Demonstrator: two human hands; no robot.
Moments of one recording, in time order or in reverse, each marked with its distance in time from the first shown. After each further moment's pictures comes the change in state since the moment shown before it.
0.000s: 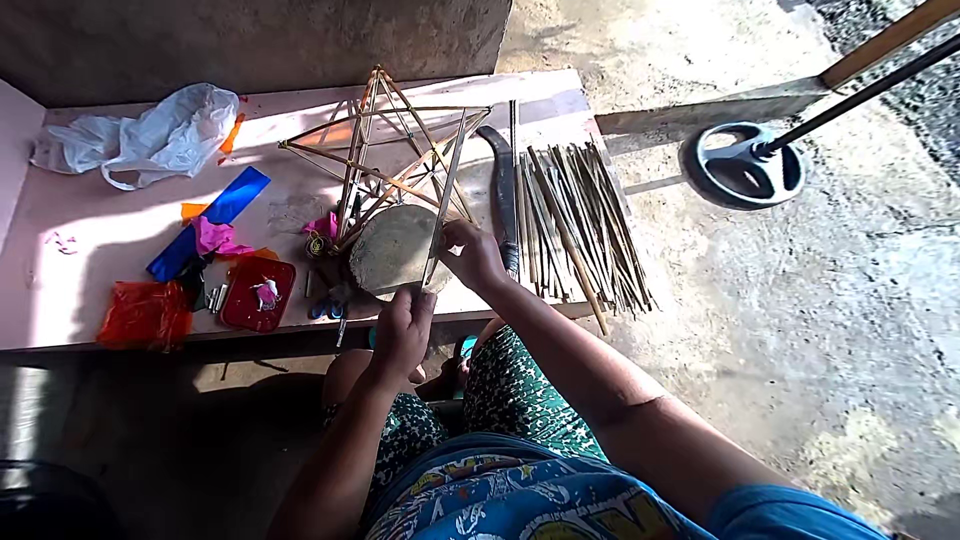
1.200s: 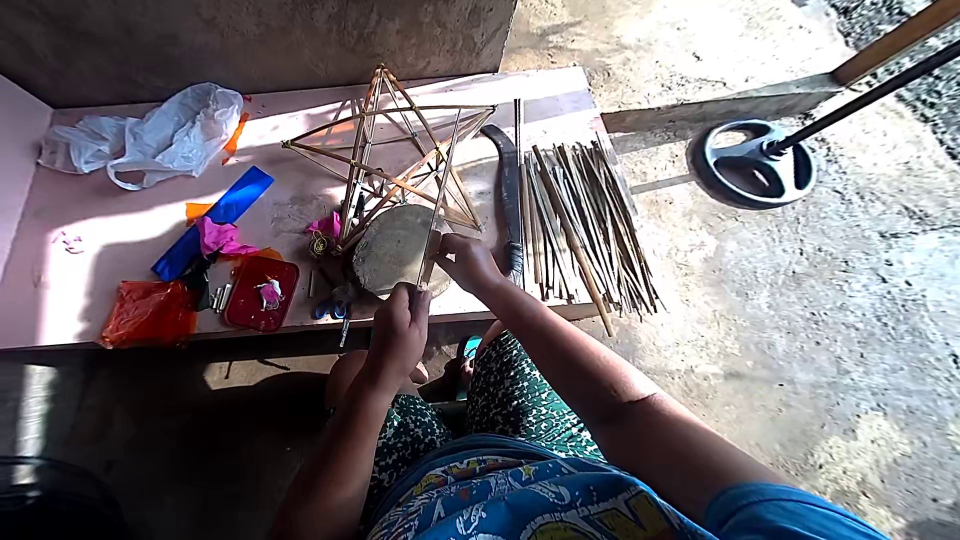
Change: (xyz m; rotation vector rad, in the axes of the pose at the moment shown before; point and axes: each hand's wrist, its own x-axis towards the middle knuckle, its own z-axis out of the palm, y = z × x) left_hand 0.002 0.011 -0.010 0.179 0.006 -0.027; right_hand 0.002 0.005 0.009 -0.057 -0.192 0.031
